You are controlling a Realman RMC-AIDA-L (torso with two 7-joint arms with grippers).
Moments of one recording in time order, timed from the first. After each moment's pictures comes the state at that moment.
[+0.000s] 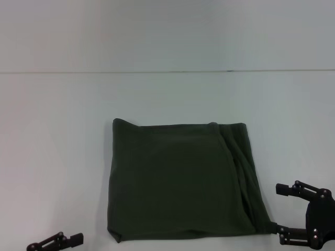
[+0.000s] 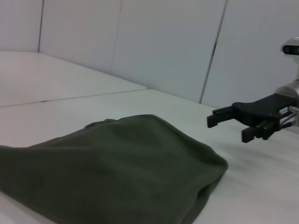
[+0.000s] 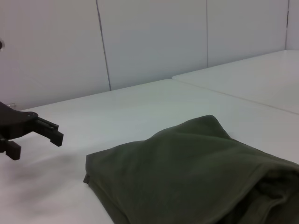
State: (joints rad) left arm -0.15 -2.17 0.30 0.66 2.28 1.83 -0.90; right arm 0.26 2.09 -0.71 -0.66 -1.96 -1.60 1.03
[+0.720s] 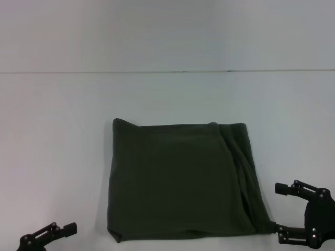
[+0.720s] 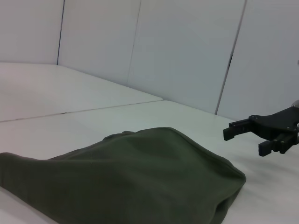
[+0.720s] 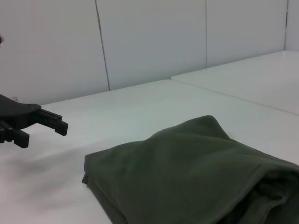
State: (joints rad) left arm -0.17 -2.16 0.24 0.66 2.27 1.84 -0.91; right arm 0.27 2.09 -0.71 -0.66 -1.96 -1.60 1.02
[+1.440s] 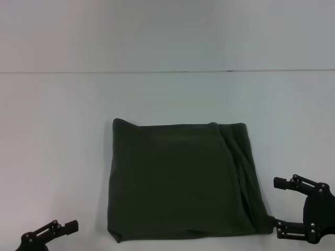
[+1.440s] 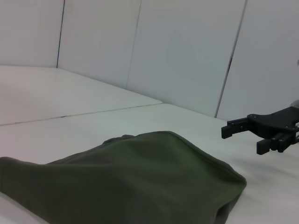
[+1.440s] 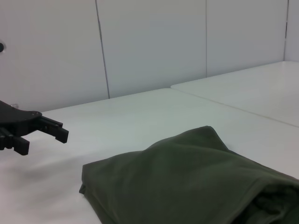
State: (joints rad) left arm -0.17 -2.16 0.24 0.65 2.27 1.84 -0.91; right arm 0.28 2.09 -0.70 -0.66 -1.95 -1.61 1.01
